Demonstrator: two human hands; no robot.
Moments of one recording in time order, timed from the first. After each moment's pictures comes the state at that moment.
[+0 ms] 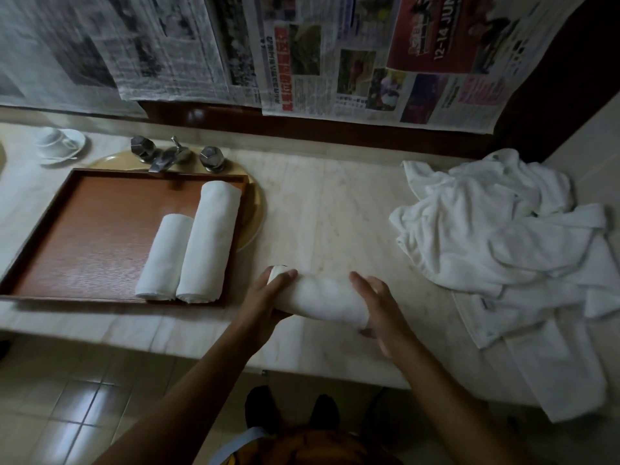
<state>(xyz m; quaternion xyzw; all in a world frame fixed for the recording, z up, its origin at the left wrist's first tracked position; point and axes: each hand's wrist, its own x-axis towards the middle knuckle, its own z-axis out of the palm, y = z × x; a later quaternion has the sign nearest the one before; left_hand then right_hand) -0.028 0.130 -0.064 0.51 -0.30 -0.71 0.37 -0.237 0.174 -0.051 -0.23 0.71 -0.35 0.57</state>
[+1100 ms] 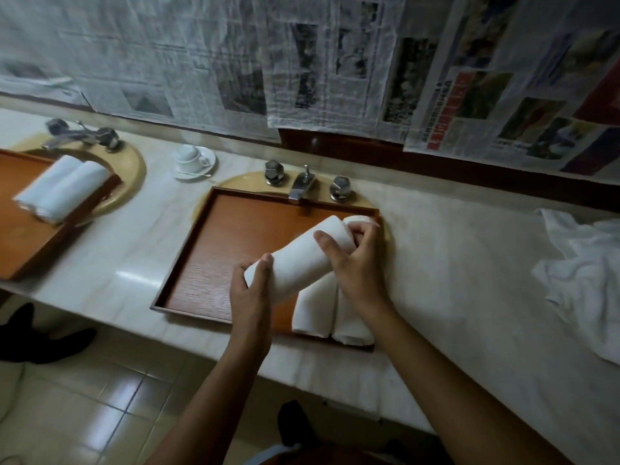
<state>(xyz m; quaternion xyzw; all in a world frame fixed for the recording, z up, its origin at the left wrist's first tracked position) 0.245 0.059 -0.011 0.62 -0.25 -0.47 0.57 0.092 0.012 0.009 -0.48 0.64 -0.46 0.39</state>
